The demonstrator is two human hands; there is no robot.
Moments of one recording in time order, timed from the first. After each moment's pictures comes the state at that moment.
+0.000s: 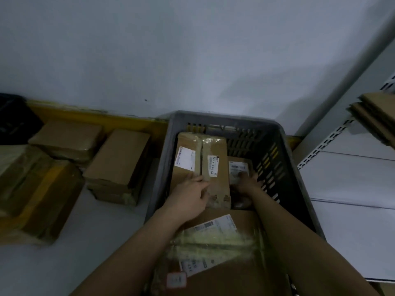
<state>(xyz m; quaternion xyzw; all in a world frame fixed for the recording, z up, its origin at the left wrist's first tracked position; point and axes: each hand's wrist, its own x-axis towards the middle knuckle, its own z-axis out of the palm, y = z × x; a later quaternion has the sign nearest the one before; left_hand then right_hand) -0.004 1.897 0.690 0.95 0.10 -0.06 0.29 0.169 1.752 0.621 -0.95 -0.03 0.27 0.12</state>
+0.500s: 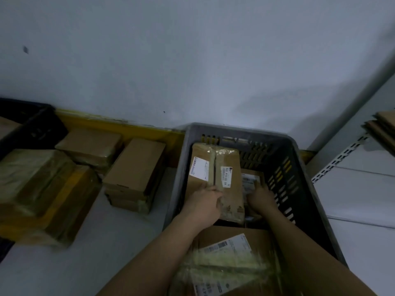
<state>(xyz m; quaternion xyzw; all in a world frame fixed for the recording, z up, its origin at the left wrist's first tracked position) -0.004 1.893 0.694 0.95 0.10 -0.03 0.29 0.162 1.748 0.619 -0.97 -0.10 0.17 0.13</state>
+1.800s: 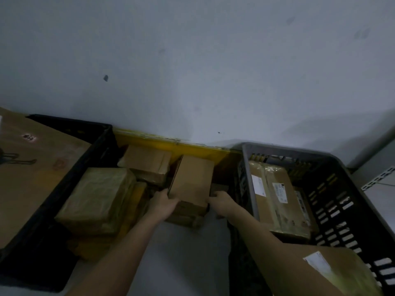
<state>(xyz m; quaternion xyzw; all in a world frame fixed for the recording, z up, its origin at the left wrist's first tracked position) -0.125 2.159 0.647 0.80 0.38 0.01 0.47 -0.013 1.996 0.685 -0.87 -0.11 0.37 0.32</state>
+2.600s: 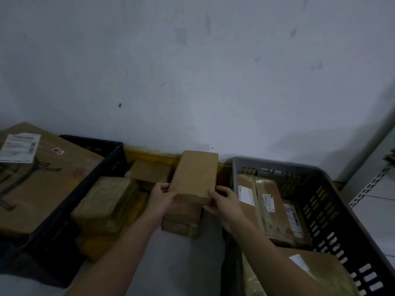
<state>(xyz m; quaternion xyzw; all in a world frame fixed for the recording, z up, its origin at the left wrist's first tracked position) -0.144 2.102 0.740 0.58 0.40 0.20 0.68 -0.045 1.946 0.751 -0.63 -0.02 0.33 0.70</state>
